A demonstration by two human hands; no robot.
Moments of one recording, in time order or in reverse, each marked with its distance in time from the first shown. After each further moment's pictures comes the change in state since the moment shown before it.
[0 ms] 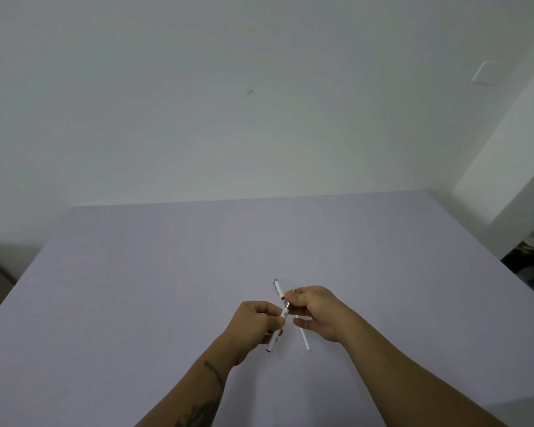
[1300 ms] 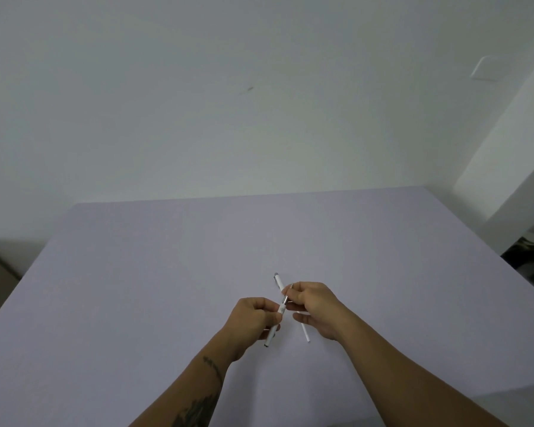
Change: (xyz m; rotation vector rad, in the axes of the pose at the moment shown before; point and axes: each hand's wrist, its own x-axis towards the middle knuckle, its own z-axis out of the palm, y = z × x) left_hand -0.011 -0.004 0.000 0.028 0.030 0.006; right_hand -0.005 0.012 0.007 -0.082 0.082 -0.079
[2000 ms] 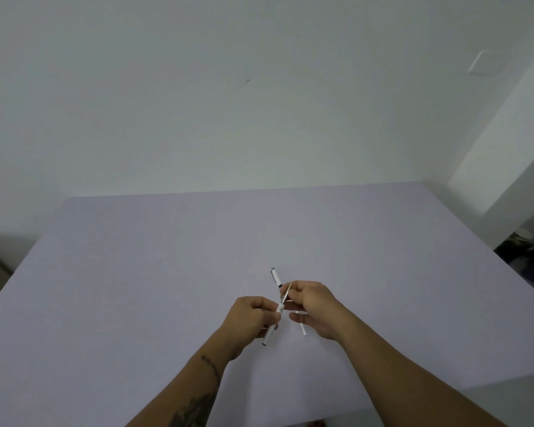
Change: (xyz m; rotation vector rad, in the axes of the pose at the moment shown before) left_hand -0.002 -0.008 0.002 -0.001 -0.007 -0.007; right_hand -0.006 0.007 0.001 0.012 -0.010 0.024
